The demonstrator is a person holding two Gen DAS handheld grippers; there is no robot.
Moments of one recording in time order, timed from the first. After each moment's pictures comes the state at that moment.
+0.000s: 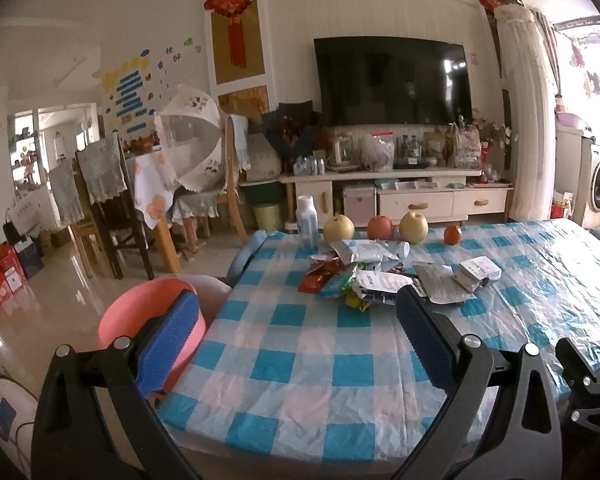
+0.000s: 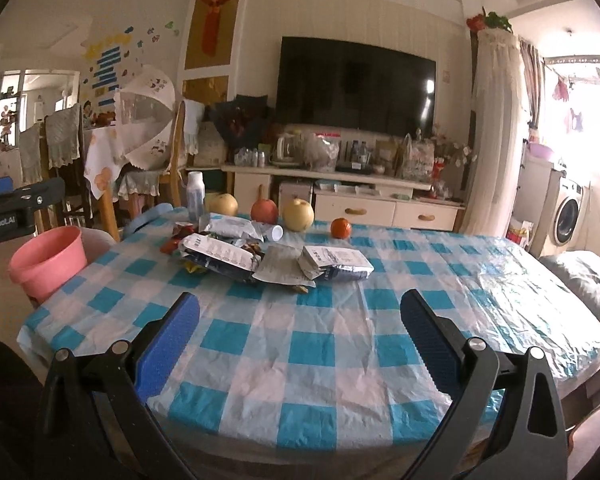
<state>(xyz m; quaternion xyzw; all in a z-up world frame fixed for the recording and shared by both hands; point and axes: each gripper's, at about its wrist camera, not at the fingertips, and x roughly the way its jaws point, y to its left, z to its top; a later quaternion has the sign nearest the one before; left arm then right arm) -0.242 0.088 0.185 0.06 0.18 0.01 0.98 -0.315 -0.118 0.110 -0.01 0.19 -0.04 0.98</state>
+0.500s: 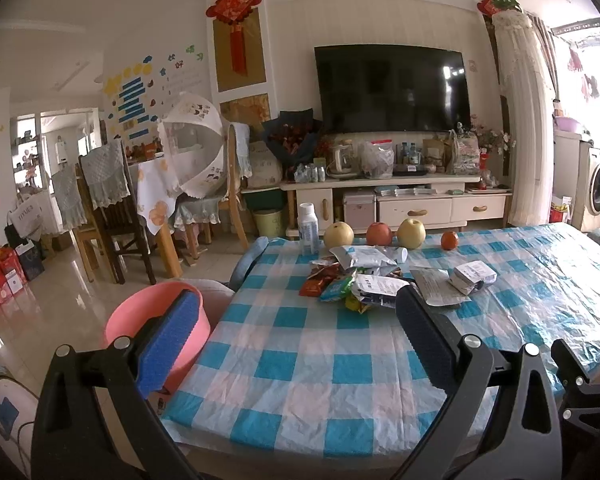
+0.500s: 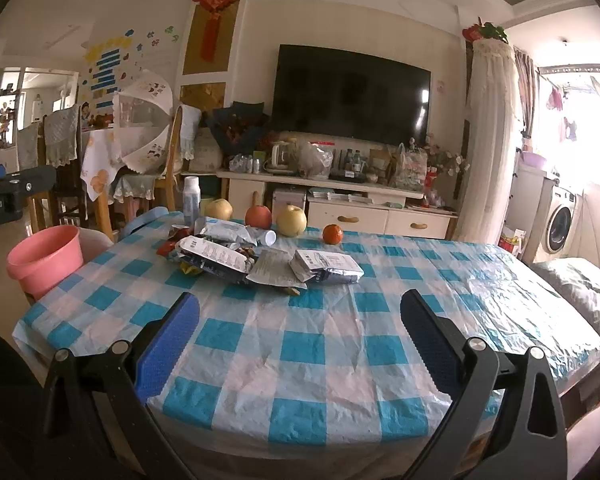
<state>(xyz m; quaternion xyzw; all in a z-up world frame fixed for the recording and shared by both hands) -0.252 0.088 0.188 0.06 0.17 0.02 0.98 -0.325 -0.121 0.108 -0.02 0.18 -0.06 0.98</state>
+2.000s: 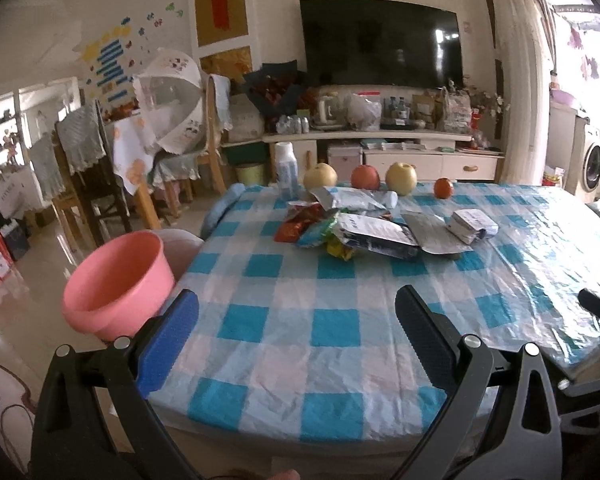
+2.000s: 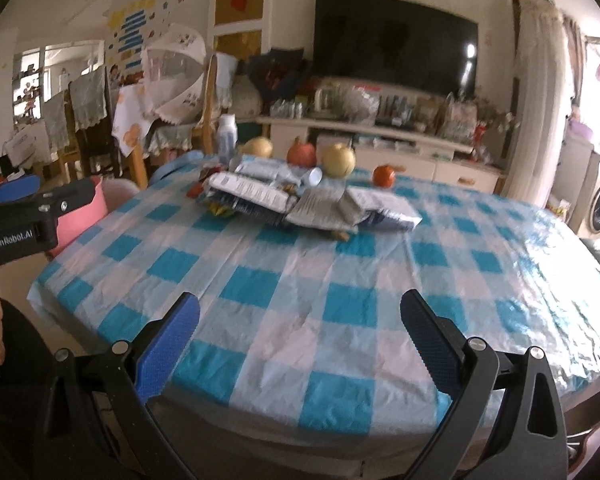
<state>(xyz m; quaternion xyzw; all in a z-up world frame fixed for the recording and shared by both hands) -0.216 0.069 0.126 0.05 0.26 -0.01 0.96 -0.277 -0.118 0.059 -0.01 0.29 0.03 0.96</state>
